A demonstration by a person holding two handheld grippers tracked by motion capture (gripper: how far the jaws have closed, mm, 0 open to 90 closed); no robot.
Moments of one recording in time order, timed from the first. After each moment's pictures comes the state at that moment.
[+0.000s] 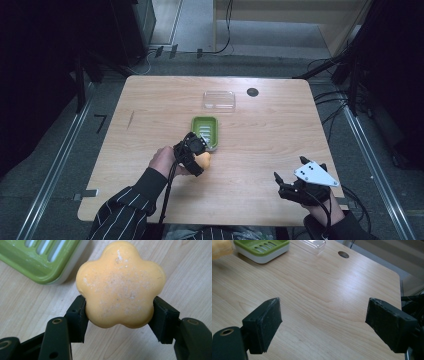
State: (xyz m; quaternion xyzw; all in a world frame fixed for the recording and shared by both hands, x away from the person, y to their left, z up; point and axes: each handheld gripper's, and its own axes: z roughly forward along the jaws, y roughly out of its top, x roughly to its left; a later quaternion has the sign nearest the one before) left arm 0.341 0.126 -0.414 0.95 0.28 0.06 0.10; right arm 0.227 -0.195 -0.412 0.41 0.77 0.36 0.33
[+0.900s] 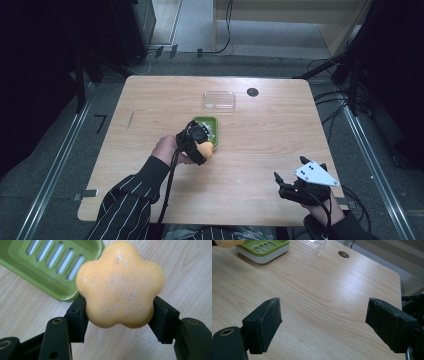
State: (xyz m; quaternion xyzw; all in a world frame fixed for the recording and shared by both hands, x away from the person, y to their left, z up) left arm 0.367 0.120 -0.398 0.95 0.28 0.05 0.11; right arm 0.227 -0.195 -0.412 0.42 0.77 0.36 0.33
